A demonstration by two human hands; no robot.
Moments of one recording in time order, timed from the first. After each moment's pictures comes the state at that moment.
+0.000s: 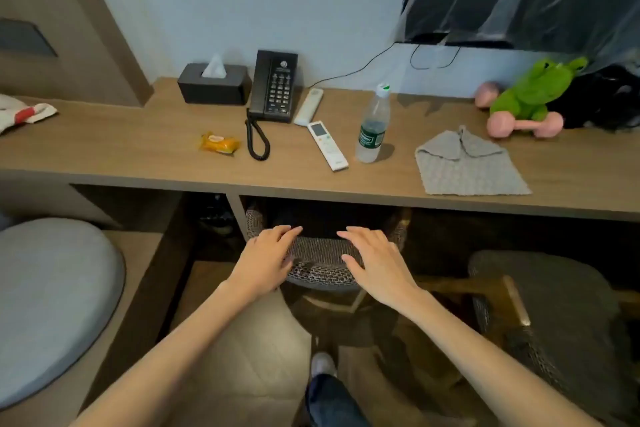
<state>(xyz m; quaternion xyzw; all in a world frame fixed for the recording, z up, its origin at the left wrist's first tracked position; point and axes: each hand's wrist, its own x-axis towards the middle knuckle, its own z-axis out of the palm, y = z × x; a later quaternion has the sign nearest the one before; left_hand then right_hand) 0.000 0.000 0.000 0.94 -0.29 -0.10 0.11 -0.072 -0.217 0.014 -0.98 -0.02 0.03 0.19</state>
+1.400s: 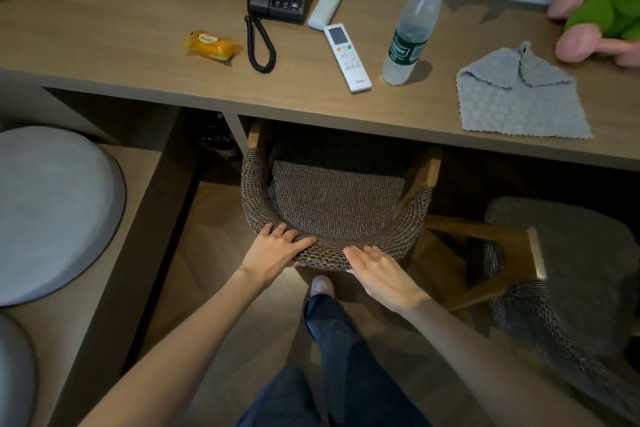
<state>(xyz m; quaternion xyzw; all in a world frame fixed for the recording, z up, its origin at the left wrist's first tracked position) -0.048 0.006 -0.119 0.90 -0.42 -0.08 -0.05 -0.130 -0.229 -0.142 -0.97 -0.25 -0.06 0.00</state>
